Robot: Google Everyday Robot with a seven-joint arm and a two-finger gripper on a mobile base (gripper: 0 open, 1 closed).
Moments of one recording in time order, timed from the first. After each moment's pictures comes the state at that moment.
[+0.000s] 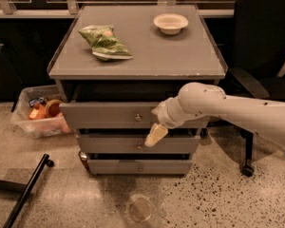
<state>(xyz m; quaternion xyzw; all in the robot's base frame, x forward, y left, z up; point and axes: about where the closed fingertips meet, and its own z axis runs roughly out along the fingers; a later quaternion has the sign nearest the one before) 0.632 -0.069 0.644 -0.58 0.75 0.06 0.31</state>
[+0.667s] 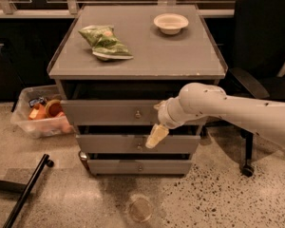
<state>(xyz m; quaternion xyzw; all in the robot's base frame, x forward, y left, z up) 0.631 -0.066 0.644 -0.59 0.75 0.06 0.31</state>
